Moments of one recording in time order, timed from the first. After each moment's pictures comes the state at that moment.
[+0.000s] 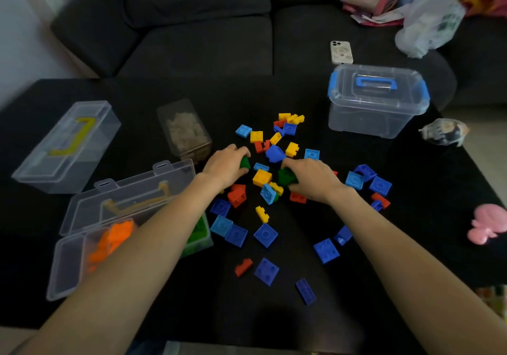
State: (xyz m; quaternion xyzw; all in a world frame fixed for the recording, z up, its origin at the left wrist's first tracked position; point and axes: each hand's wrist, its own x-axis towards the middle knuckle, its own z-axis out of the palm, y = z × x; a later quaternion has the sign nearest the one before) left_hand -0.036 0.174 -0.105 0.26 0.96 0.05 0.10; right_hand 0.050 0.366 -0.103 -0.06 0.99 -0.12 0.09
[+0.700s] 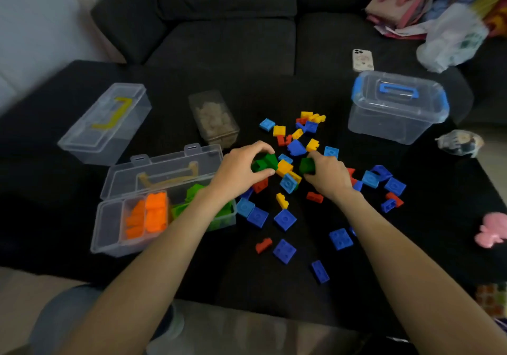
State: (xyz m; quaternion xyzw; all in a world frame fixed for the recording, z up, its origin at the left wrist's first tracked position) left_hand 0.043 0.129 -0.070 0.27 0.91 0.32 0.03; right_hand 0.063 0.340 -0.103 0.08 0.99 -0.14 0.04
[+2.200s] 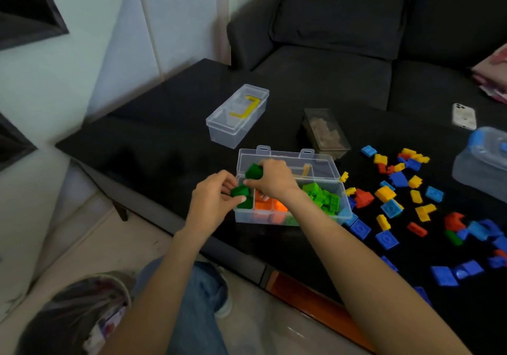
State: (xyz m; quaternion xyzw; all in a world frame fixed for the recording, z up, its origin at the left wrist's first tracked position) left_hand 0.150 -0.125 -0.087 0.00 0.91 0.40 -0.12; right_hand 0.077 0.009 -0.048 -0.09 0.95 -0.25 0.14
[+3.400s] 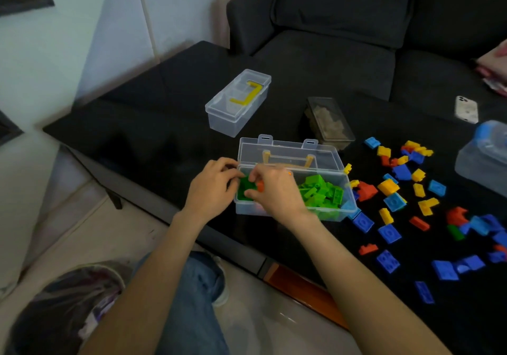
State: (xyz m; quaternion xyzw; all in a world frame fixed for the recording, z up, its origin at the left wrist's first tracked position) left_hand 0.126 -0.142 -0.115 0.10 0.96 0.24 -0.14; right_hand 0.117 0.016 -0.068 -0.19 0.95 -0.23 0.00
